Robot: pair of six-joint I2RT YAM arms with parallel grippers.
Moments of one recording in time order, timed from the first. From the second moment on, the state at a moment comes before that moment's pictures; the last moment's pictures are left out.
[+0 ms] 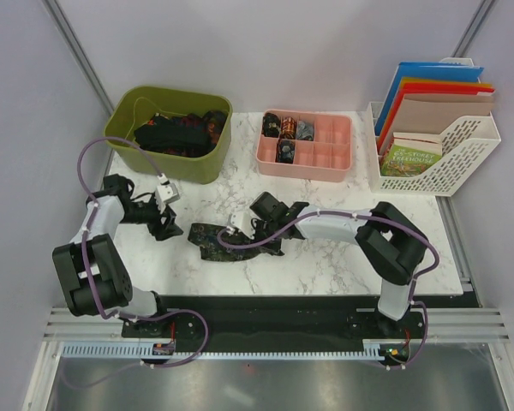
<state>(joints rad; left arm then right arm) 0.30 1.43 0.91 -0.89 0.88 1.33 0.90 1.84 1.13 -0.36 -0.25 -0.46</state>
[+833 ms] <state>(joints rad) 0.00 1.48 0.92 -0.83 0.87 1.37 0.37 1.31 1.01 -0.68 -0.32 -0.47</state>
